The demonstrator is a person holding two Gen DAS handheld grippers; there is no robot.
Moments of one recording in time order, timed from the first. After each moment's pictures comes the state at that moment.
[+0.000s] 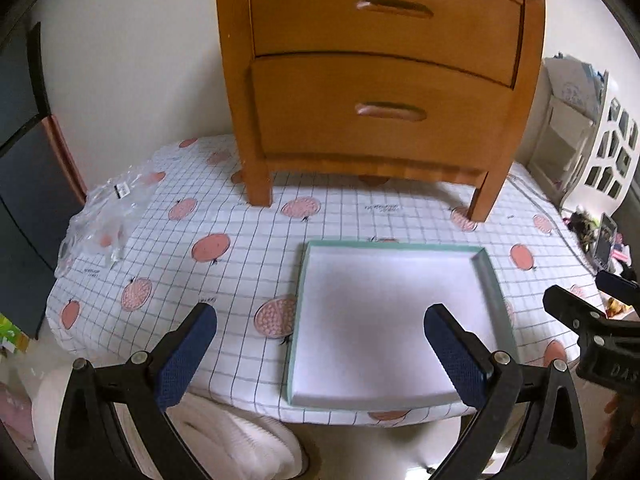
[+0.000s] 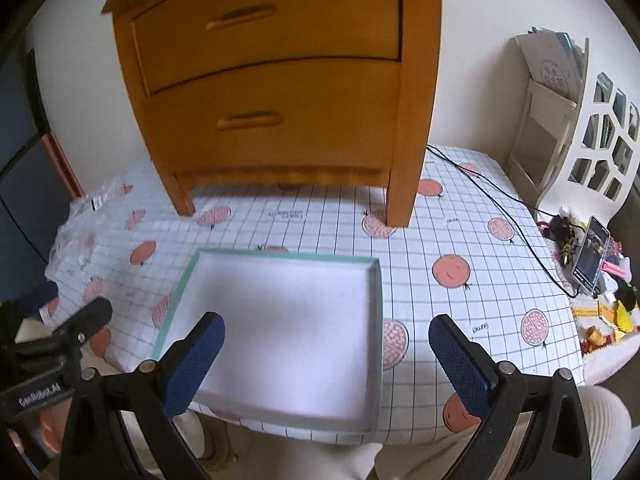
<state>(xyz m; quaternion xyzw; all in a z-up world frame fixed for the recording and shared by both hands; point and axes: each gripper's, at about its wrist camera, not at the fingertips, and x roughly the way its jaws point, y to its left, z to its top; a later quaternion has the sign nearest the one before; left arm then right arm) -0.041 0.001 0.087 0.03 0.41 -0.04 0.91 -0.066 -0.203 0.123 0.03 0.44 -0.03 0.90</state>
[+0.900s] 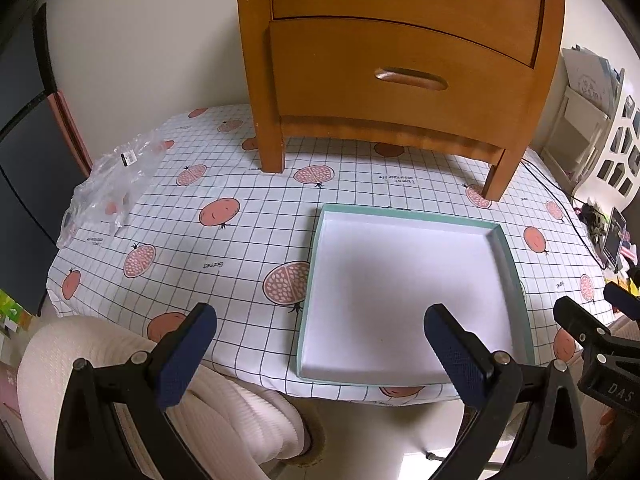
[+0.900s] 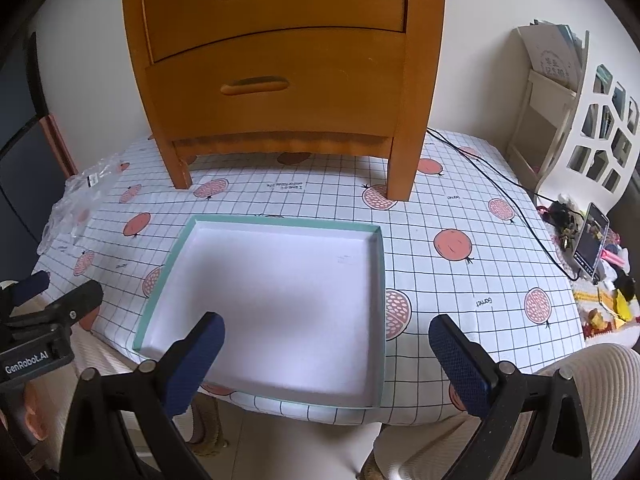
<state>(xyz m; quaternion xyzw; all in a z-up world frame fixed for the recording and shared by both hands) -0.045 0.012 0.068 0.02 0.44 -0.02 0.90 -0.083 -0.197 0.100 0.03 0.44 -0.04 0.89</state>
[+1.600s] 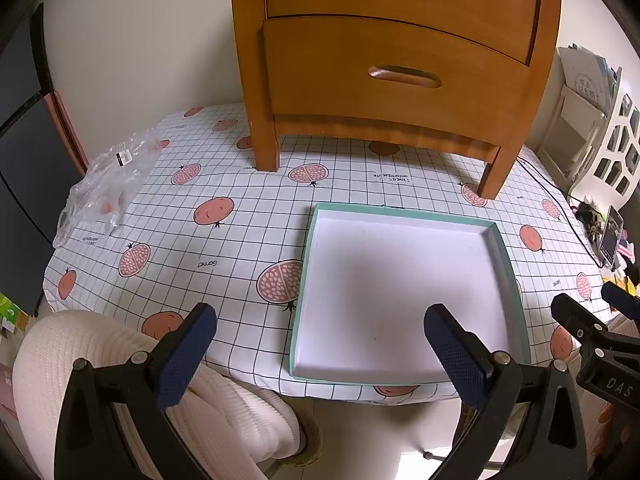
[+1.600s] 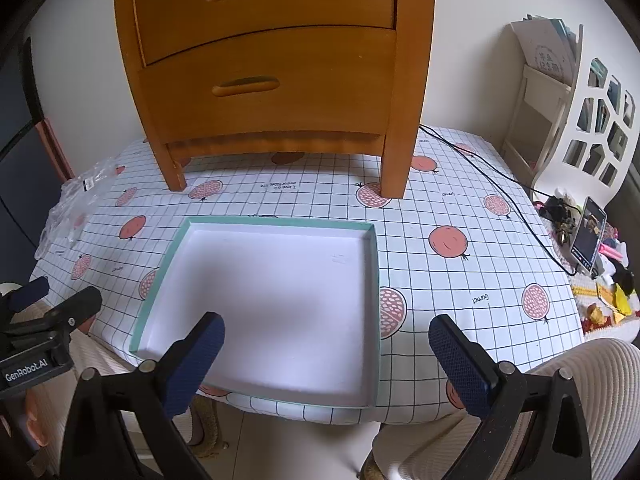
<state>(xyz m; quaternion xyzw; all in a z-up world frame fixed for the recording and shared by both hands) -0.046 0.008 0.067 0.02 0.44 -0.03 0.90 -0.083 -0.202 0.099 0.03 0.45 -0.05 0.89</state>
